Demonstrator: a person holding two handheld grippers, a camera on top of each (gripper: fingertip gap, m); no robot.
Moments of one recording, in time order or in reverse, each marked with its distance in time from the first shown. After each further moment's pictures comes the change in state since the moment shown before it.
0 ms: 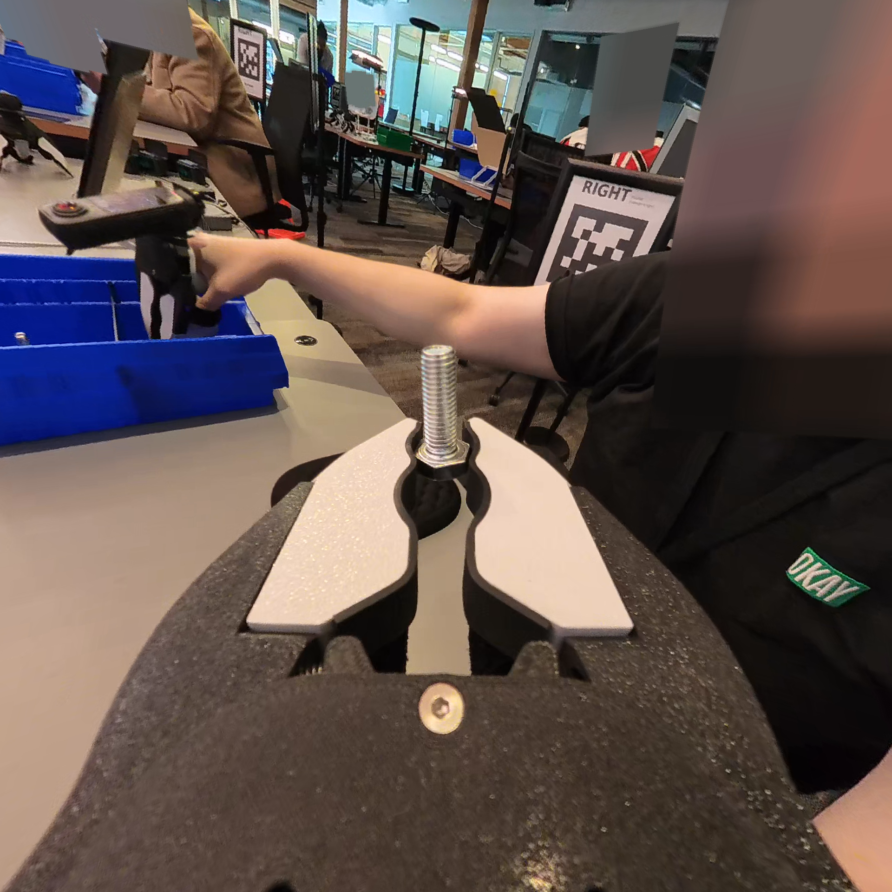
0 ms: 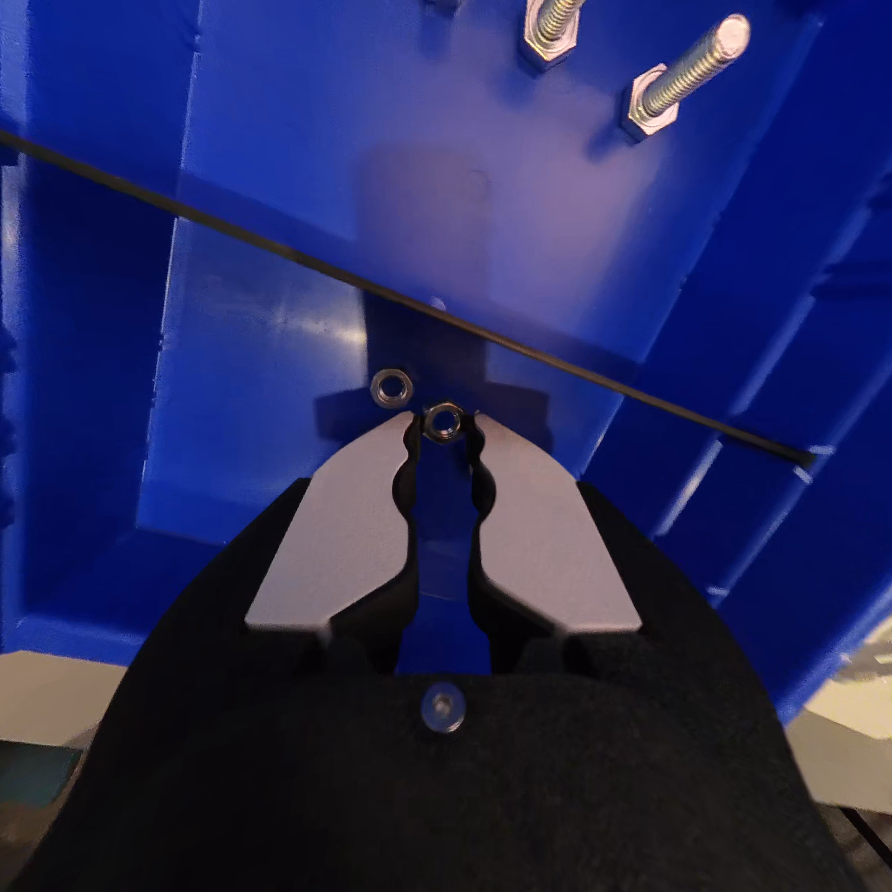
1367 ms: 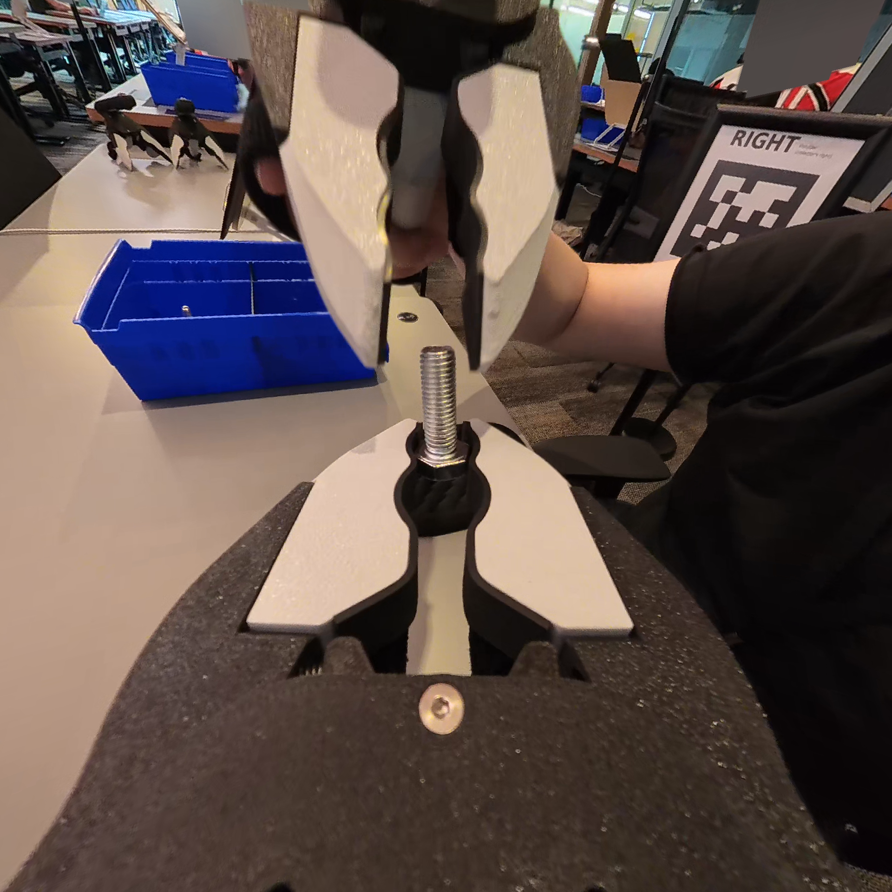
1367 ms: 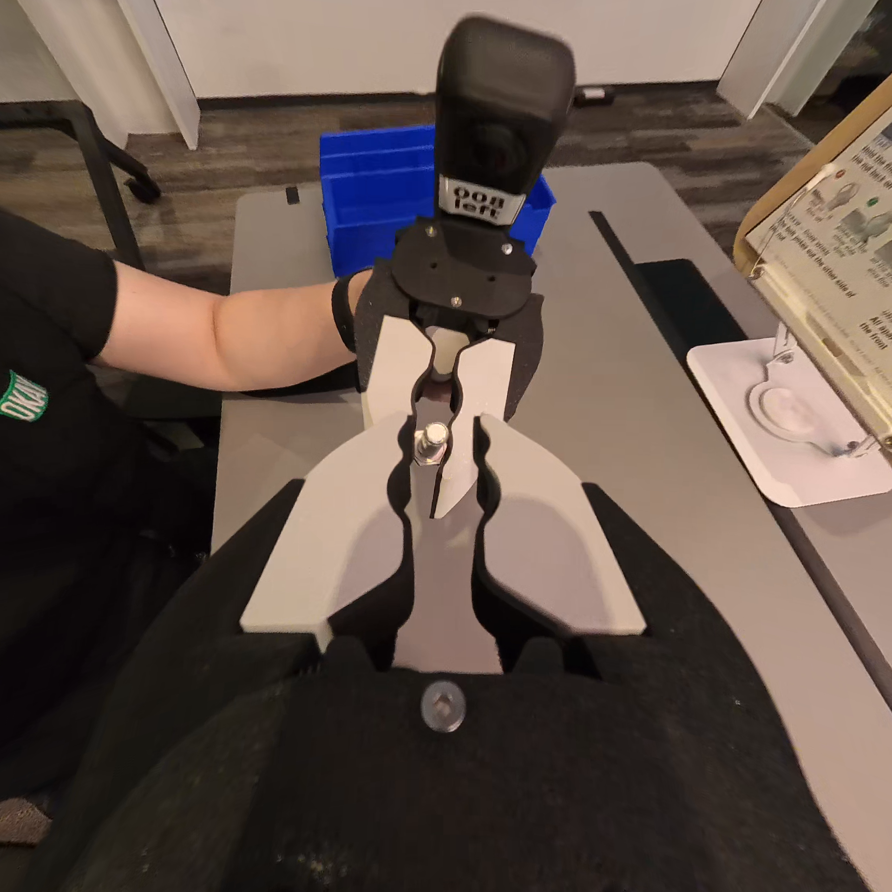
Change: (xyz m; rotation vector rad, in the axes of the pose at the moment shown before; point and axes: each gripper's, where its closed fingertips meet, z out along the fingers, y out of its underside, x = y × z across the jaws) left arm -0.033 0.005 -0.008 -0.050 -0.248 0.052; right arm -0.409 -0.186 -0.248 0.833 -0.657 -0.793
